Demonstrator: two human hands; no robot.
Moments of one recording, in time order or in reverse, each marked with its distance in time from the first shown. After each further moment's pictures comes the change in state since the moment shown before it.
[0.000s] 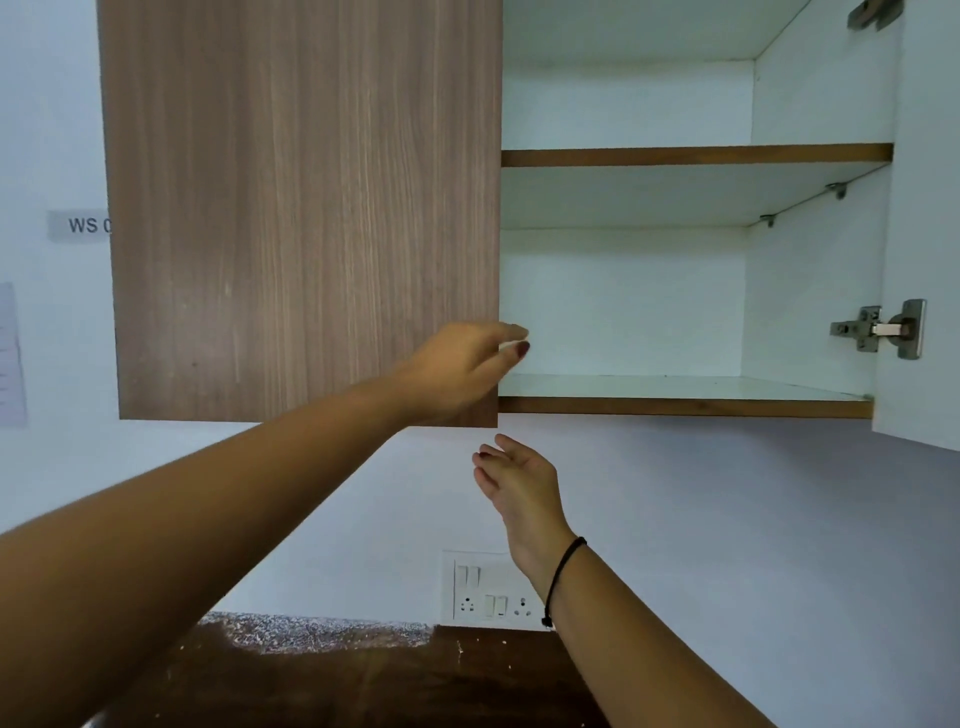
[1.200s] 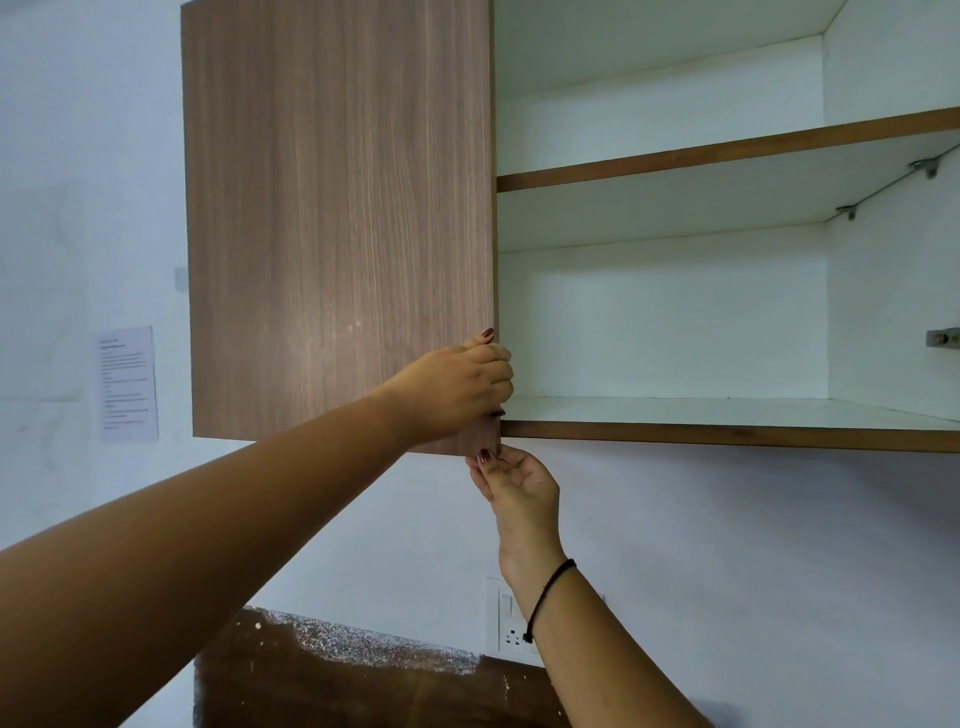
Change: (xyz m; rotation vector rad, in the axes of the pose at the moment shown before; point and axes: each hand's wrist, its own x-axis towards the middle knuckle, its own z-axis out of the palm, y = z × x) left_hand 0.026 -0.032 0.008 1.120 -0.073 0.473; right_hand 0.028 0.002 -0.002 0.206 -0.171 -0.116
